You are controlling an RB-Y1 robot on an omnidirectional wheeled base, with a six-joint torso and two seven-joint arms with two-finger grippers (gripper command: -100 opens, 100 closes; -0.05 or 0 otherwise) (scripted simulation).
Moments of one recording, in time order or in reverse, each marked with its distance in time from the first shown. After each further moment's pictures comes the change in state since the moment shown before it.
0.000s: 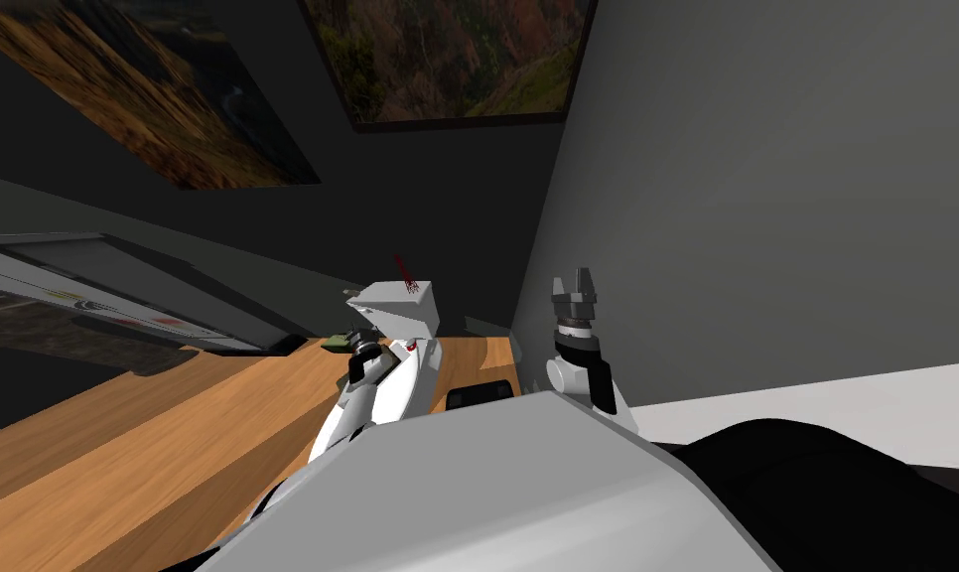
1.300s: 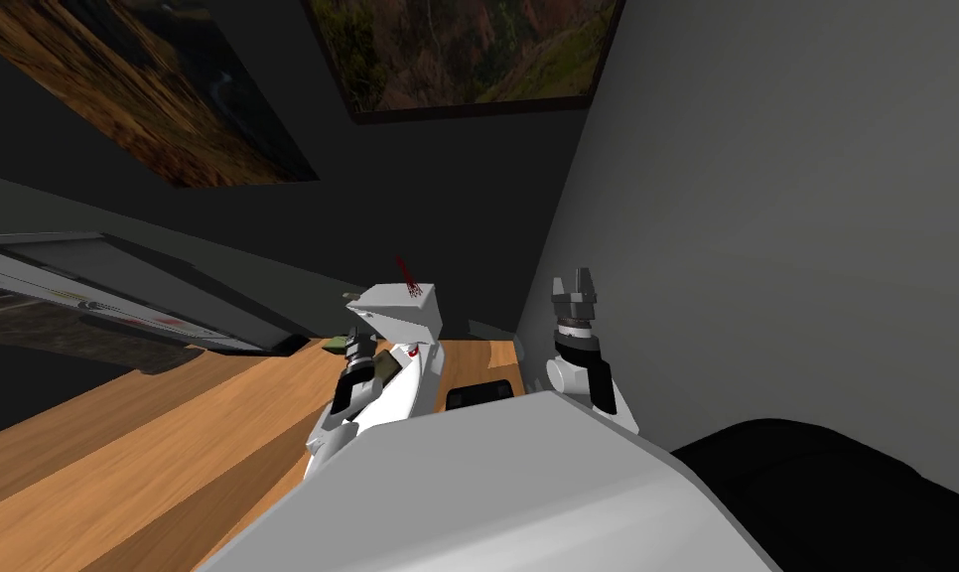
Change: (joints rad) left arm 0.317 0.014 -0.154 -0.346 -0.137 0.056 -0.009; right arm 0.000 0.000 0.000 0.000 0.000 0.000 0.000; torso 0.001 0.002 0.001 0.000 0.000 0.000
